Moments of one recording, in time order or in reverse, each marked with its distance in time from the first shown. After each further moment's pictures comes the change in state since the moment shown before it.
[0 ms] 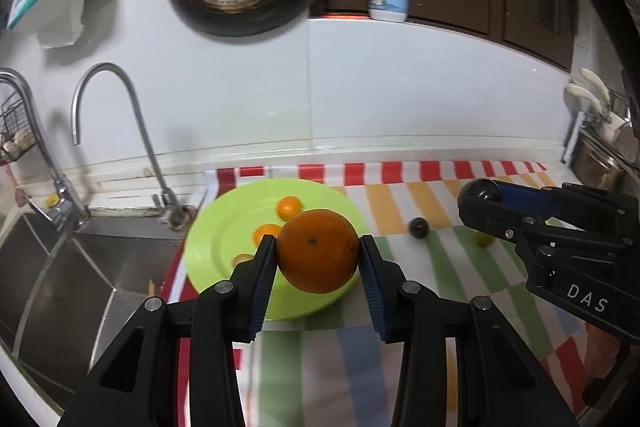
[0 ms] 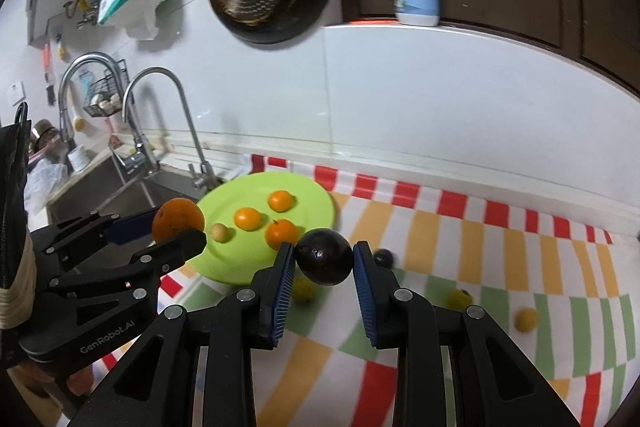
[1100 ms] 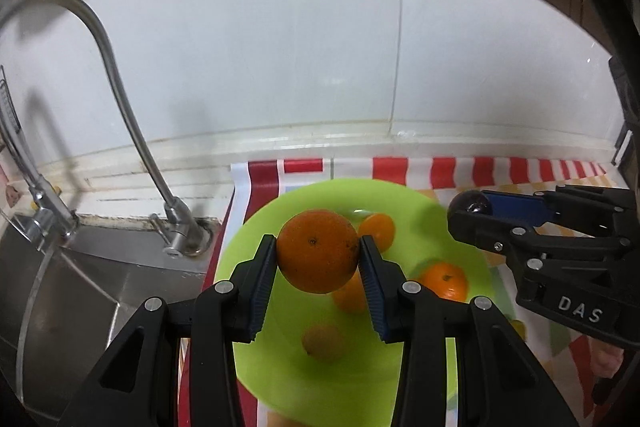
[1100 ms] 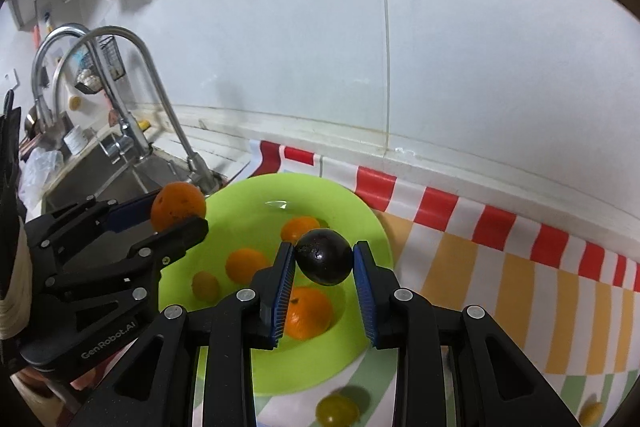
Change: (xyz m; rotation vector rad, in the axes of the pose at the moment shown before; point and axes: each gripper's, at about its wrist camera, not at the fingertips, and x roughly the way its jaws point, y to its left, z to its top) left arm 0.131 0.075 0.027 -0.009 0.126 0.039; right arm 0.164 0.018 0.047 -0.001 0.176 0.091
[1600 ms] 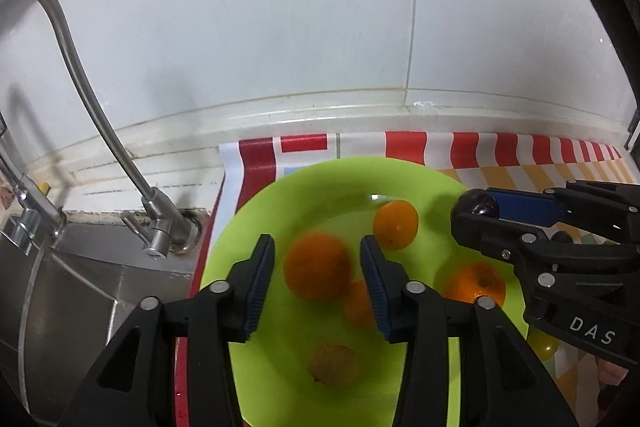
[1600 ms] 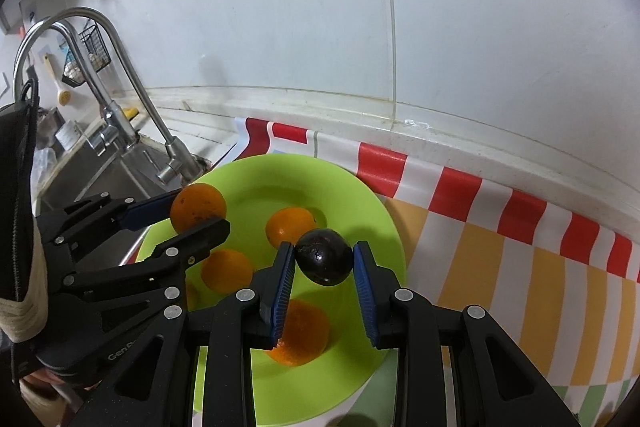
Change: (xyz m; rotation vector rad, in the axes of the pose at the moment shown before) left arm 0.036 0.000 0.001 0.021 0.075 0.015; right arm 0.035 -0.006 0.001 0.021 0.067 0.014
